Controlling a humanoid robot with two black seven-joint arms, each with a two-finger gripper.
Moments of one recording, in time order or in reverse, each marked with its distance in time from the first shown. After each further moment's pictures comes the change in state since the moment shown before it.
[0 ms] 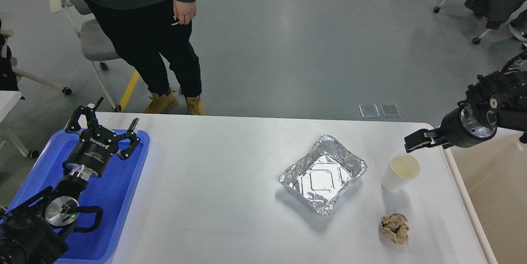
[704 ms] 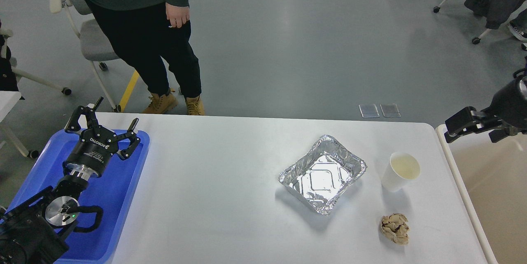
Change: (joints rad) left arm 0.000 0.000 0.000 0.000 0.000 0.000 0.000; right arm 0.369 -0.140 -0.131 0.177 -0.004 0.285 0.000
